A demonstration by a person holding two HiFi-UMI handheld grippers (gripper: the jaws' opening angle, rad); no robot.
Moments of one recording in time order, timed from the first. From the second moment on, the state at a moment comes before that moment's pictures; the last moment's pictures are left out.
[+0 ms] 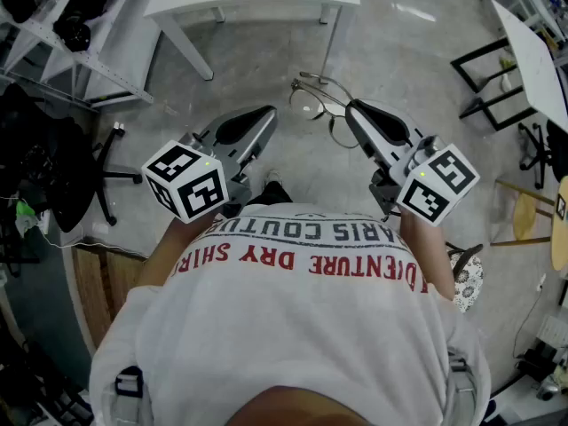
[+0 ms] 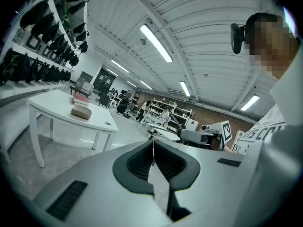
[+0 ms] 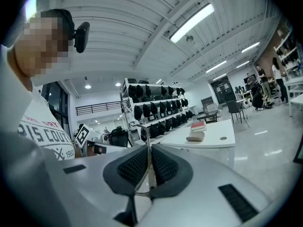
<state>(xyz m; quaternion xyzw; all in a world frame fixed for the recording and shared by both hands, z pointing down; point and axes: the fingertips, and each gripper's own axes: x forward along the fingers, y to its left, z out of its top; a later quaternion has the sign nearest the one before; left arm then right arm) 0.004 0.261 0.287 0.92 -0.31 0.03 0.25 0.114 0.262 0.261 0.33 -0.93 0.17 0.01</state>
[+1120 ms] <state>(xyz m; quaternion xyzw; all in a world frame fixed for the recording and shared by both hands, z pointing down) 0.030 0.255 0.292 0.92 -0.31 0.03 0.24 0.146 0.253 0.263 0.35 -0.92 0.16 -0.01</state>
